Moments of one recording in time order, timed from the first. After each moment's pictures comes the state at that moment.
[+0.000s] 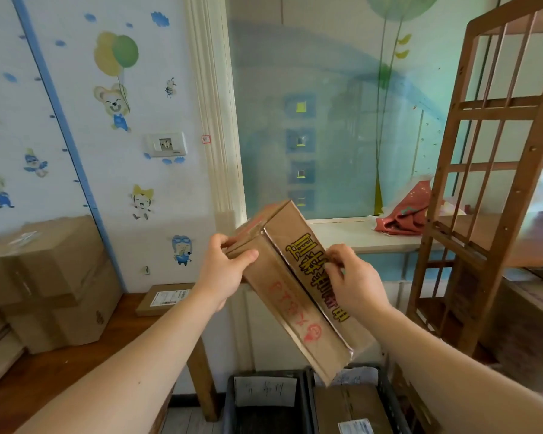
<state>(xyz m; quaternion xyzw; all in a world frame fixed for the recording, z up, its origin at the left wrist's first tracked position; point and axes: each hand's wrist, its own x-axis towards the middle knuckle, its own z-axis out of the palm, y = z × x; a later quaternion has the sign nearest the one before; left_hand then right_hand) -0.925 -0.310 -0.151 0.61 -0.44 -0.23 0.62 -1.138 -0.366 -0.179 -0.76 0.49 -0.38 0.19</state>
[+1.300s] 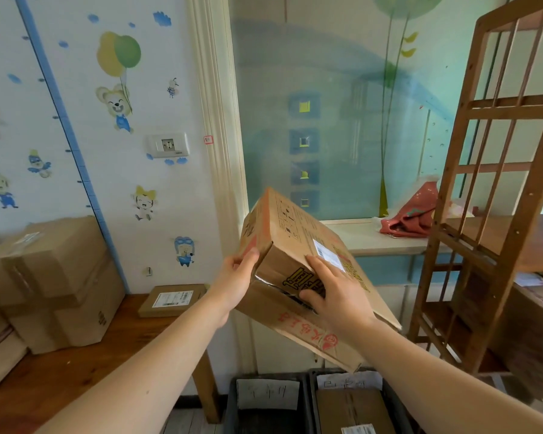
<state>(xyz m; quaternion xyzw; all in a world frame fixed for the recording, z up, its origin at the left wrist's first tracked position) -0.933 -0.308 -0.155 0.68 -0.41 -0.35 0.49 -1.121 -0.371 -0.196 -0.85 0.44 -0.28 0.10</state>
